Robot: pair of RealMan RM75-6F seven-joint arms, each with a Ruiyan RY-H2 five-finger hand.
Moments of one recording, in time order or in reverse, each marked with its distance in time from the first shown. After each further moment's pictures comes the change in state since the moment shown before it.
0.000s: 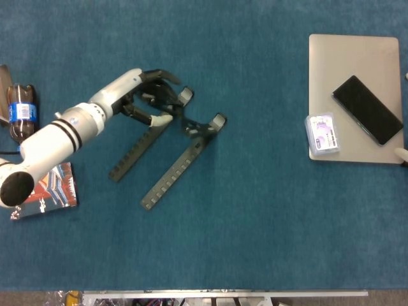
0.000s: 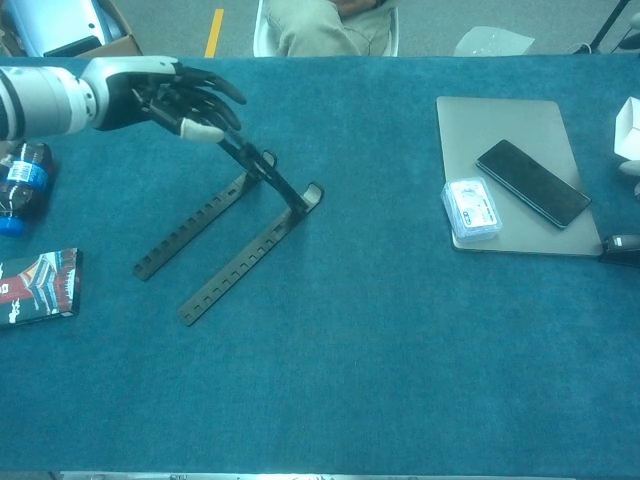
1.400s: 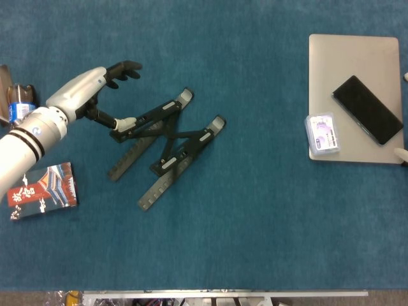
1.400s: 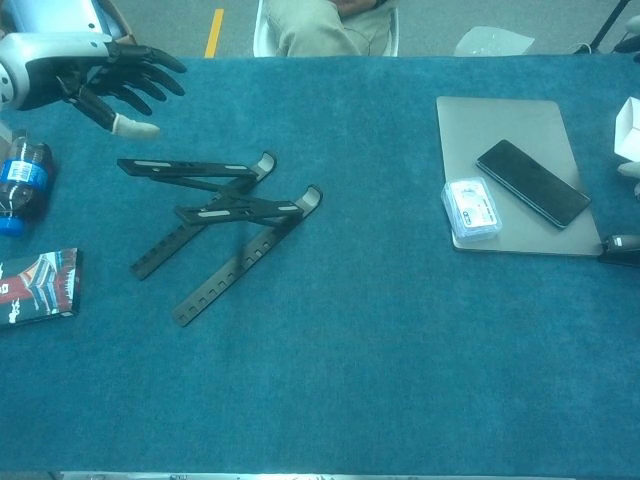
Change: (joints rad) left arm 0.006 0.221 0.150 -0.162 -0.029 0.200 0.153; right arm 0.008 -0.014 -0.007 0.043 -0.014 0.003 0.055
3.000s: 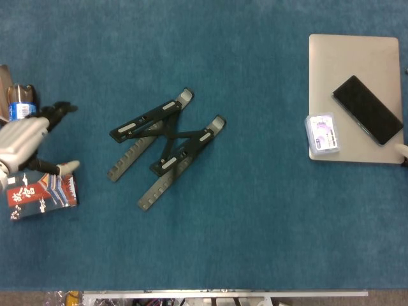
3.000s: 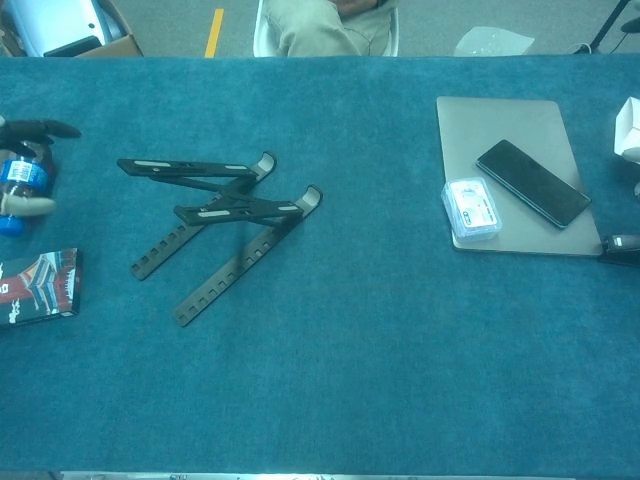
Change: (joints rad) left arm 0.200 0.171 0.211 -0.112 0.175 0.178 0.266; right arm 0.005 0.024 0.013 -0.043 0.008 0.007 -0.010
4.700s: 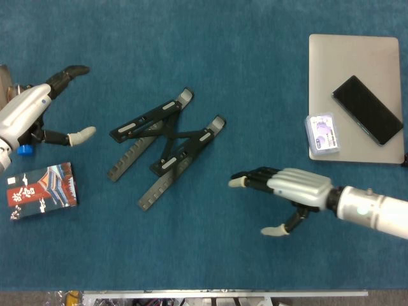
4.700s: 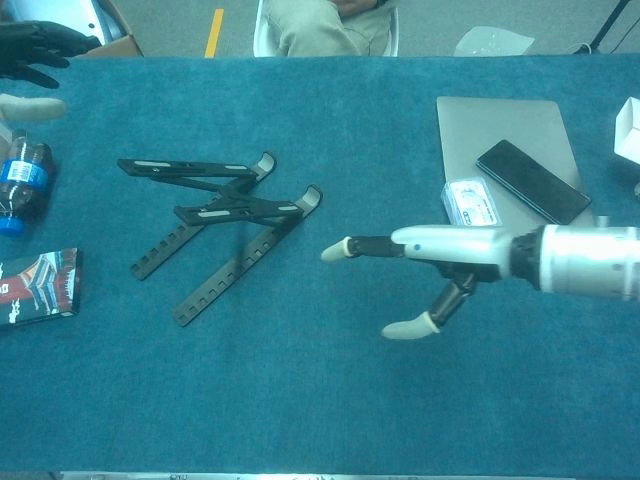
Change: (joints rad) left arm -0.058 0.084 -0.040 -0.037 0.122 0.127 -0.465; right arm 0.537 -0.248 -0.157 -0.077 -0.197 -0.632 0.205
